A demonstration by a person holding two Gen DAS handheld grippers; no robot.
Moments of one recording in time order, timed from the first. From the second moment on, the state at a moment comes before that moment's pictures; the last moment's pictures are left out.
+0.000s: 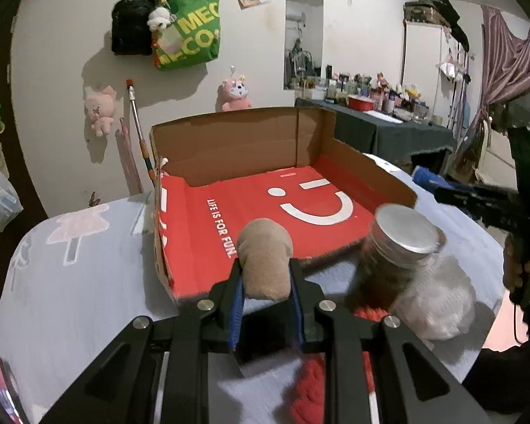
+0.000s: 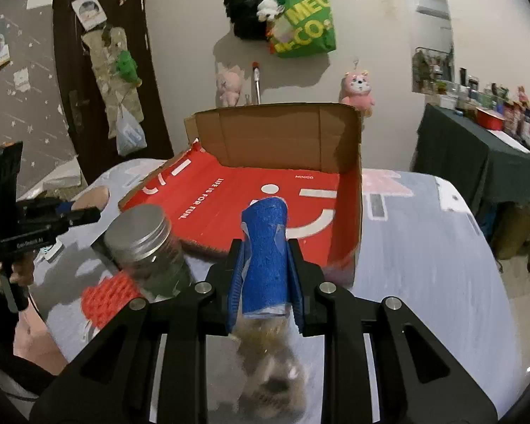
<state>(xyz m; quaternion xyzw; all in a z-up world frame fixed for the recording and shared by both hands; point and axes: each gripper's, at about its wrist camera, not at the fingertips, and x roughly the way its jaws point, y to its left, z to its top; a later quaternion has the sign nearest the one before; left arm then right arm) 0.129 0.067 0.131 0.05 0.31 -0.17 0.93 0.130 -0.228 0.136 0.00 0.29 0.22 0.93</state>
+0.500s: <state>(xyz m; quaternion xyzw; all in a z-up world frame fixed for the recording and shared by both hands) 0.241 0.053 0.104 0.09 0.42 -0.16 0.89 0.260 -0.188 0.108 -0.10 0.42 0.18 0.88</state>
